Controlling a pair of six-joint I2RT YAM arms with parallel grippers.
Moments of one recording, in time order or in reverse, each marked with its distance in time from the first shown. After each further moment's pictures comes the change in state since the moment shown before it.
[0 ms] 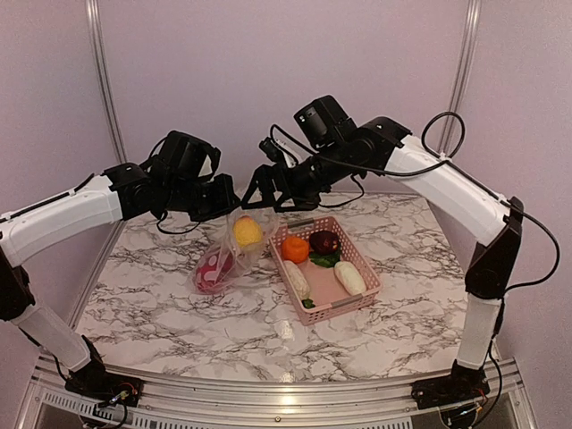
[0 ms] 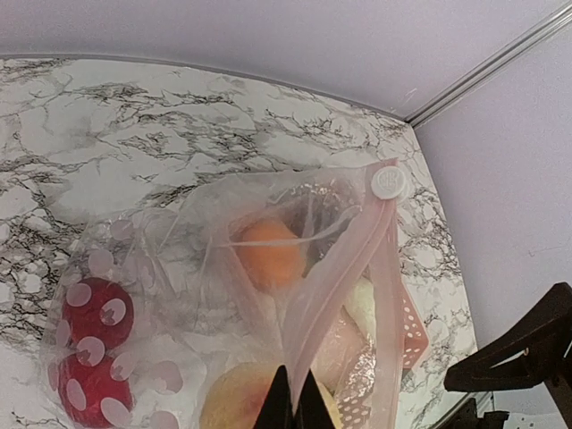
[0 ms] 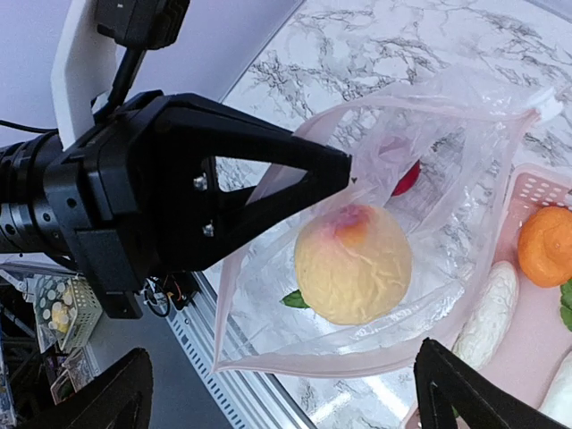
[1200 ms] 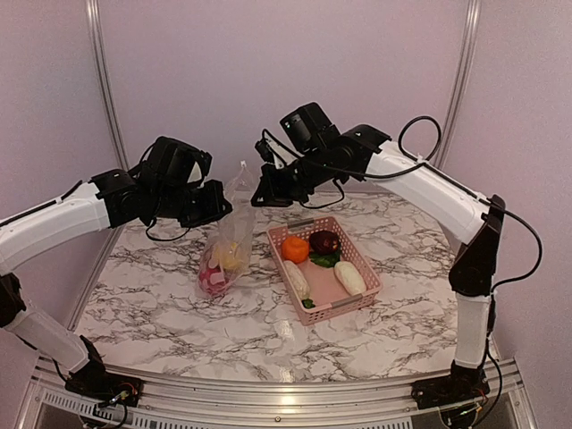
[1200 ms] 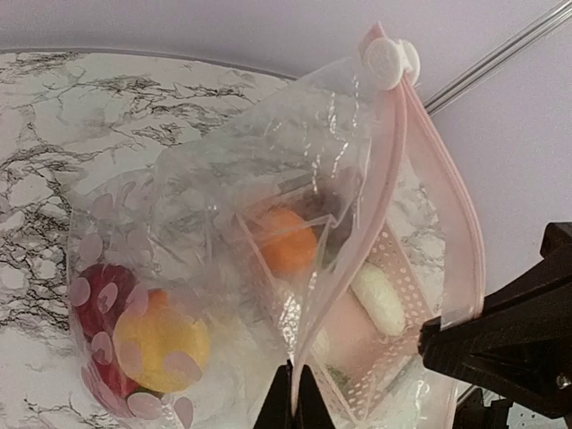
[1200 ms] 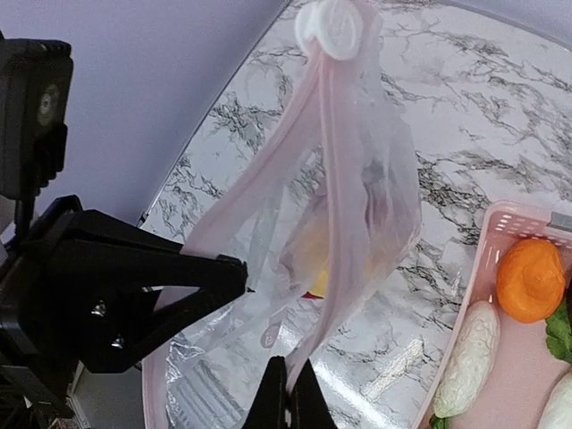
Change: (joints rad) left arm 0.000 -0.080 -0.082 -0.009 -0.003 0.009; right arm 0.001 0.068 0.008 0.088 0.137 0.054
